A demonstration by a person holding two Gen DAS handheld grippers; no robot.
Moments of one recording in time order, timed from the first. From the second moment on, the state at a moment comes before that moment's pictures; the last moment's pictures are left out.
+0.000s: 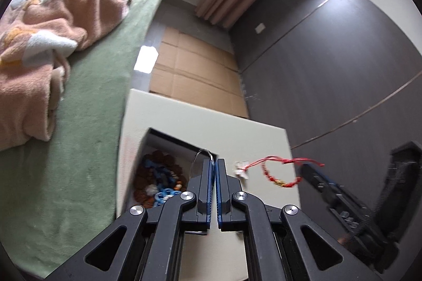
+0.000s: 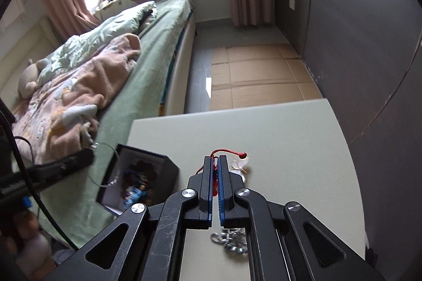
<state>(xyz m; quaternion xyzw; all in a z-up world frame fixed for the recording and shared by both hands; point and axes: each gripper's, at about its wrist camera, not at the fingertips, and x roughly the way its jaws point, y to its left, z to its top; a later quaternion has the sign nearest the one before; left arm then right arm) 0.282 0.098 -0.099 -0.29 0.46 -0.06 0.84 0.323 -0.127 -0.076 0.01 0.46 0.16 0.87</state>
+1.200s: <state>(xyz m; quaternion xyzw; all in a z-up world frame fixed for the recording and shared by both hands) 0.278 0.105 -0.108 -0.30 0.46 -0.03 0.83 0.334 -0.117 -0.044 0.05 0.47 0.23 0.85</state>
